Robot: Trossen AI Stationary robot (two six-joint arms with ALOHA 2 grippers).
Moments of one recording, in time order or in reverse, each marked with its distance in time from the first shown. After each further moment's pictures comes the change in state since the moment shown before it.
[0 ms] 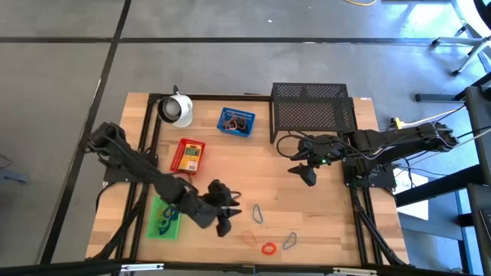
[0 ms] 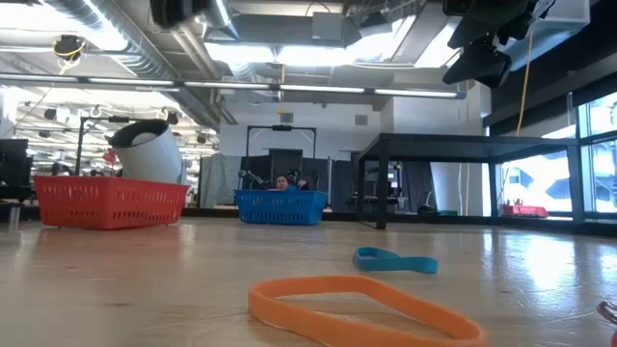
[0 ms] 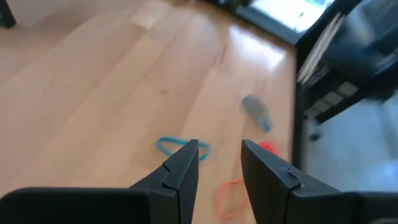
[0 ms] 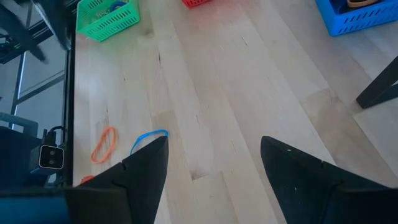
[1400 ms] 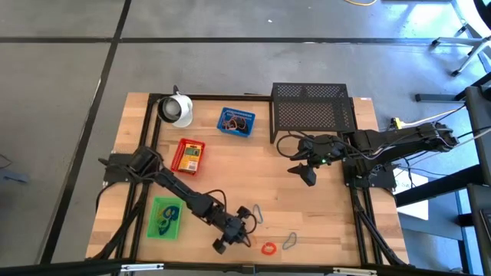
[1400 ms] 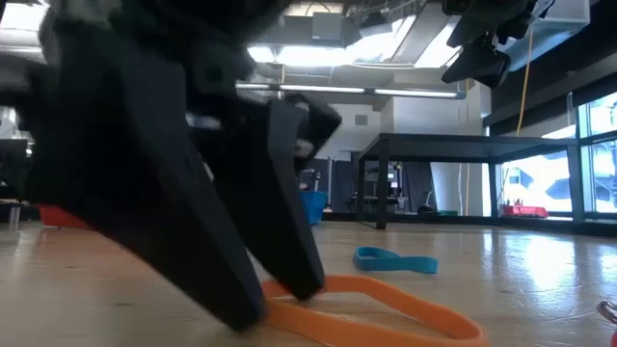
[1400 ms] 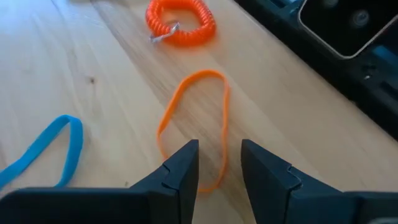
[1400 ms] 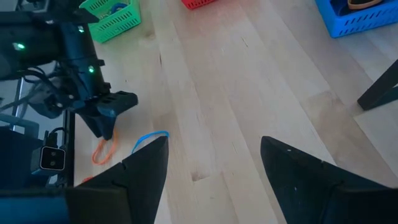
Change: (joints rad) left arm 0.052 0.470 0.000 0.385 0.537 0.937; right arm 0.000 0.000 0.000 0.006 0.000 0.000
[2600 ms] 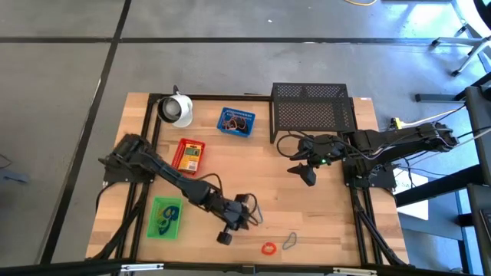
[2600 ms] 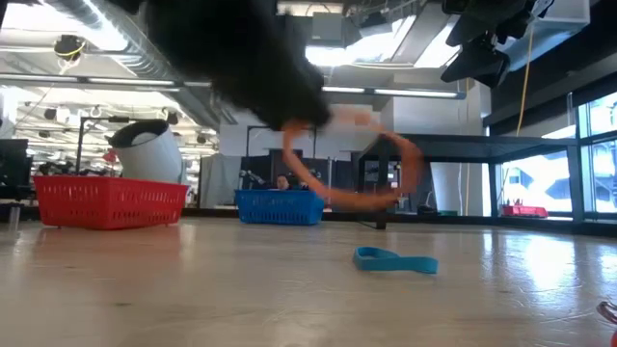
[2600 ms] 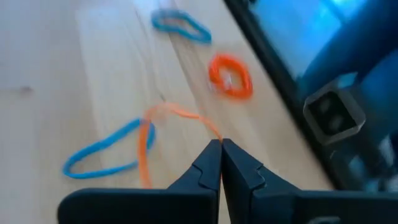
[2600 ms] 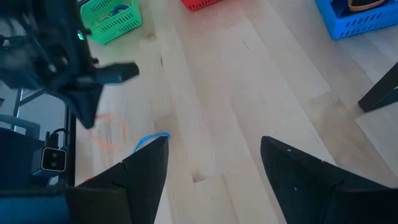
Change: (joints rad) left arm 0.081 -0.182 -0.005 -0.112 0.028 -0.284; right arm 0.000 0.000 0.000 0.006 0.000 0.000
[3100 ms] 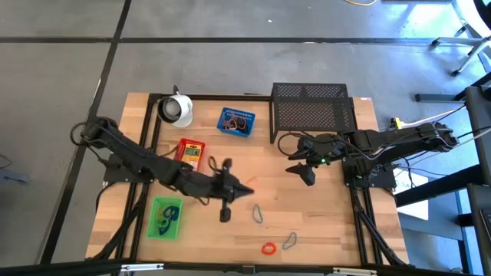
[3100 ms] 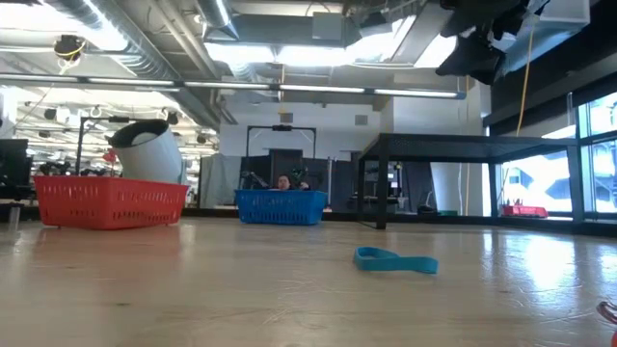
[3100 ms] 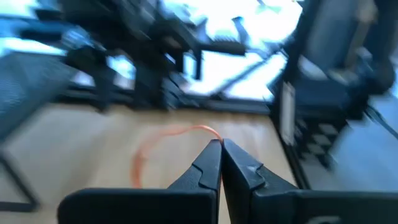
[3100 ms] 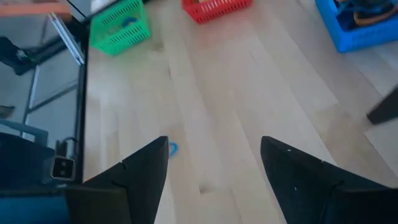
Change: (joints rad) left arm -0.003 -0.395 0.003 0.034 -0.487 -0.040; right arm 0.000 0.000 0.000 0.045 -0.002 0.000
